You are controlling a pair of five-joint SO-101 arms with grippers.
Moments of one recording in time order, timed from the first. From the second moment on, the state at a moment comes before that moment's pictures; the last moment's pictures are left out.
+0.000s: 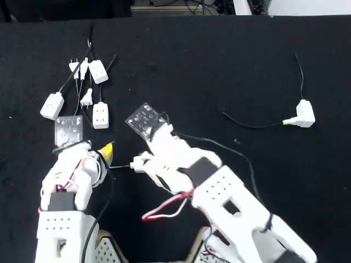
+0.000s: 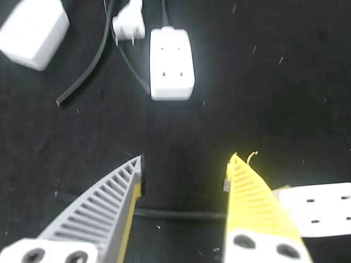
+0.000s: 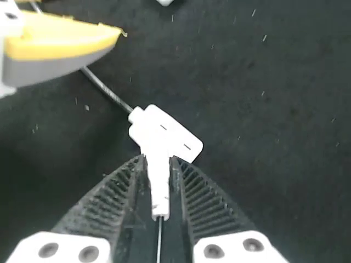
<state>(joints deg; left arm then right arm) -7.8 -77.0 86.0 41.3 -0.6 -39.3 -39.4 54.0 55.1 6.7</state>
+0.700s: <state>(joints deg) -0.2 -40.6 78.0 25.4 -0.7 -40.0 -26.3 45.7 70.3 13.3</state>
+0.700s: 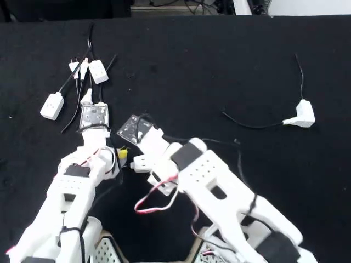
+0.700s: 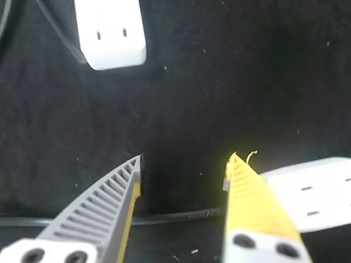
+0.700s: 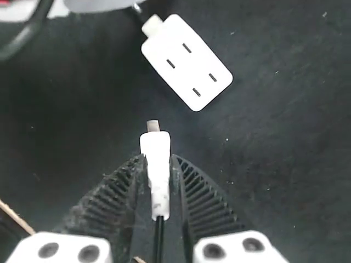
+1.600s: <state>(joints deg) 3.5 -38.3 74.4 37.6 -5.1 -33.5 -19.6 30.5 79.5 13.3</state>
